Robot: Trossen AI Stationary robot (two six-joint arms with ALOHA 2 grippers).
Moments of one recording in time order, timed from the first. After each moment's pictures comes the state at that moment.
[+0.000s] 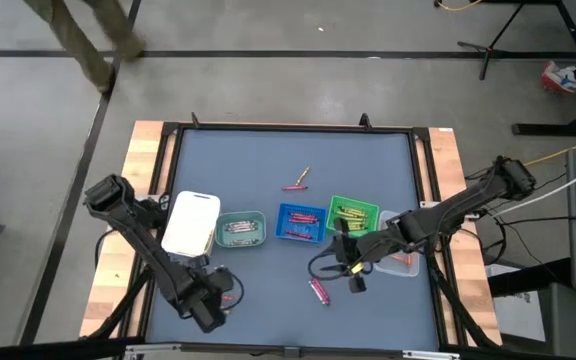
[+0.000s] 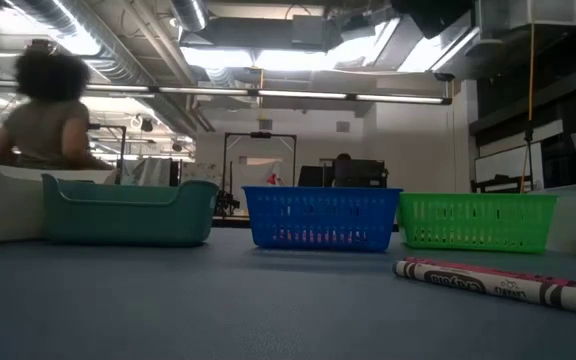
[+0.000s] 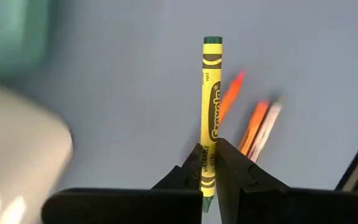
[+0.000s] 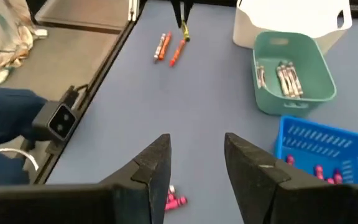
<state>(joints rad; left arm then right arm) -0.79 1.74 1.25 -0.99 -0.15 -1.18 0.46 1.38 0.97 -0.18 0.16 0.15</state>
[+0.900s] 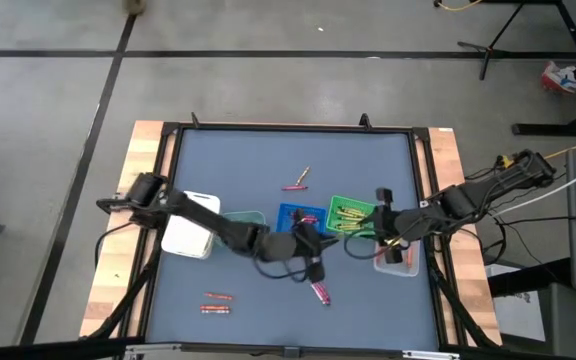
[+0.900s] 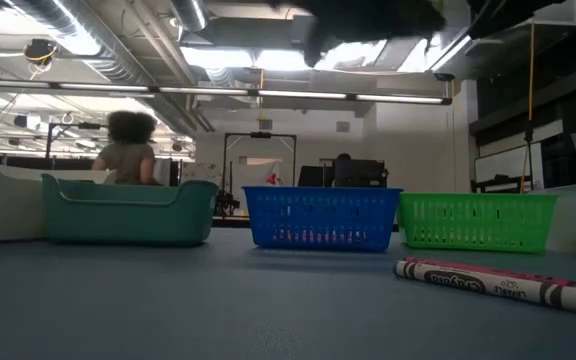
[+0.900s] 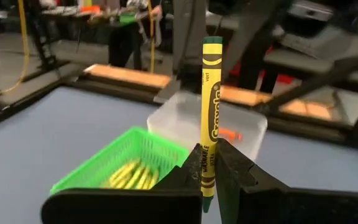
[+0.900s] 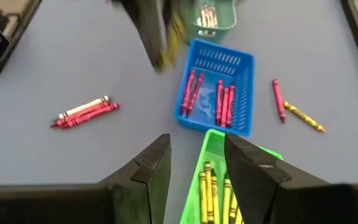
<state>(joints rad) -0.31 1.96 1.33 0.40 -0.58 -0.22 0.46 1.02 0.97 -0.75 0.33 0.15</state>
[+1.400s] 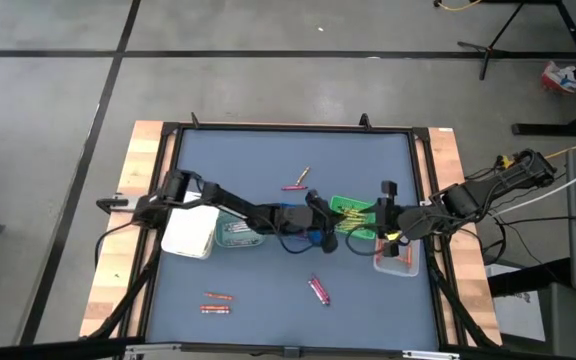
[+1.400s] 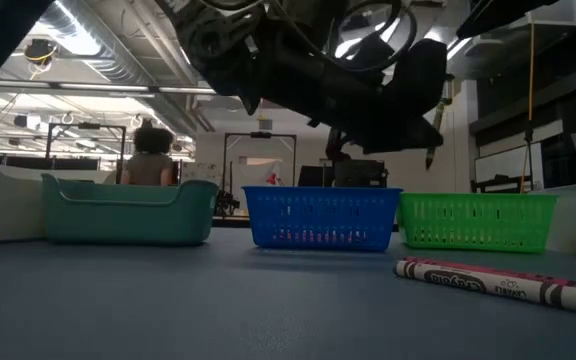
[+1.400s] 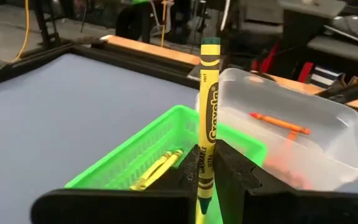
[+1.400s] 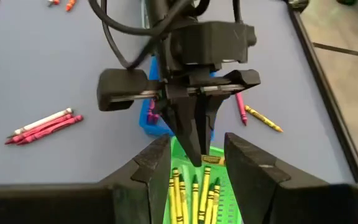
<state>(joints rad) -0.09 2.17 1.32 0.61 -0.38 -0.26 0.46 1.00 0.97 -0.75 0.47 0.15</state>
